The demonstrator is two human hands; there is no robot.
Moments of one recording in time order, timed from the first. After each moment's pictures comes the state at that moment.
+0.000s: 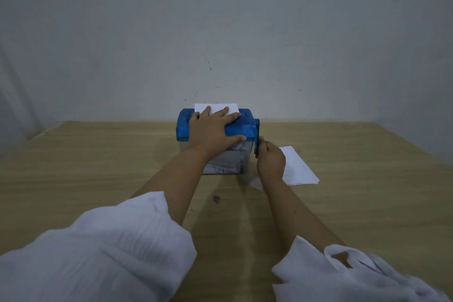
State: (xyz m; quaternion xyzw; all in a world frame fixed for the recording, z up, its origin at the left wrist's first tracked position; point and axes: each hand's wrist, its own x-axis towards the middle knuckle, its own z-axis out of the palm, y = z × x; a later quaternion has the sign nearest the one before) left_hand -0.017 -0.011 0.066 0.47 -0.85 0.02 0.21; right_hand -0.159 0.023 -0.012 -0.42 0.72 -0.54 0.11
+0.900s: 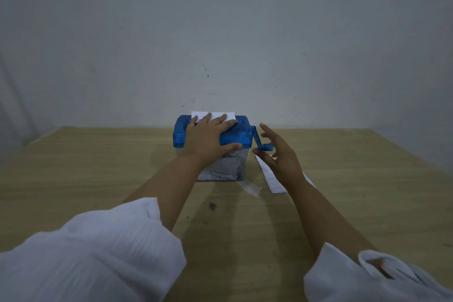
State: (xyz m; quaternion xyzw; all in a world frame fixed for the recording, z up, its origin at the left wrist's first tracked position) left_hand -0.014 -0.013 0.062 0.45 -0.87 0.05 0.22; right_hand -0.209 0.049 0.003 -0.64 0.57 -0.51 0.08
